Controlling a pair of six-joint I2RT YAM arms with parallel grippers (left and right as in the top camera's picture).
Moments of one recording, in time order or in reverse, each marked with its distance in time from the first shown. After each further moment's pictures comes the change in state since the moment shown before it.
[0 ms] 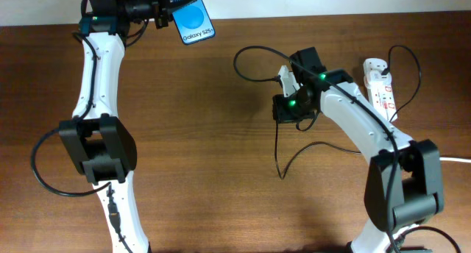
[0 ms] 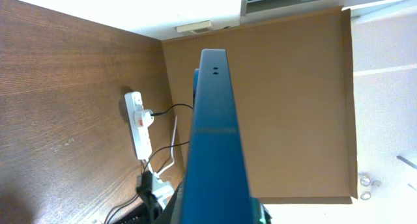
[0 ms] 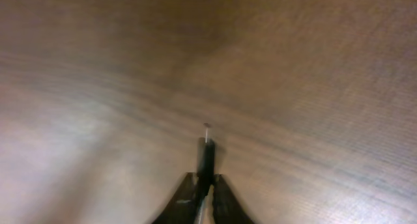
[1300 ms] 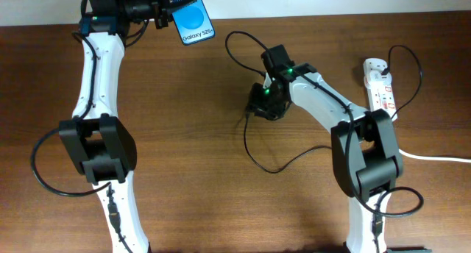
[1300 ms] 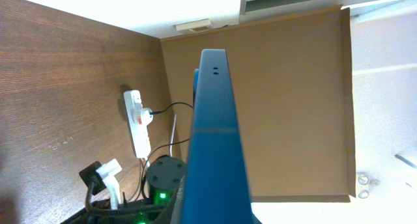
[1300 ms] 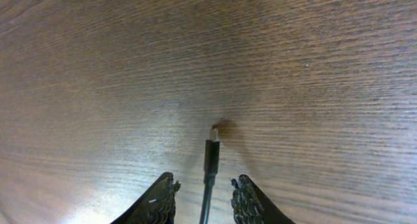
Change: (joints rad) left arm 0.000 0.000 0.000 -0.004 0.008 0.000; right arm 0.081 0.274 0.200 0.079 -0.097 0.529
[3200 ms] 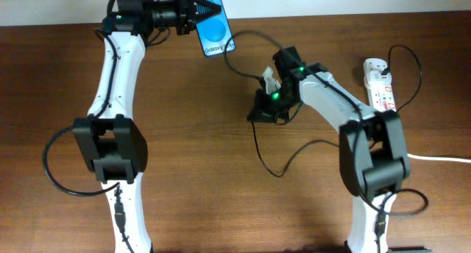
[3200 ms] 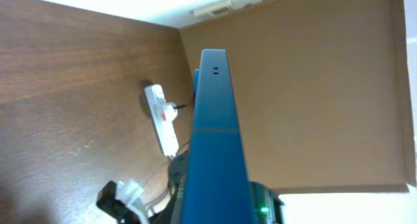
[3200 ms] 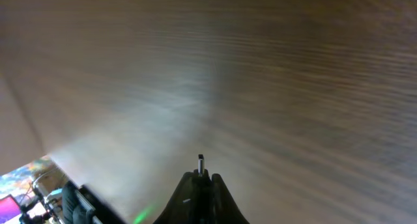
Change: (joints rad) left arm -0.094 0.000 0.000 -0.166 -0.103 0.273; right arm -0.055 -0.011 -0.039 -0.085 -0.244 -0.294
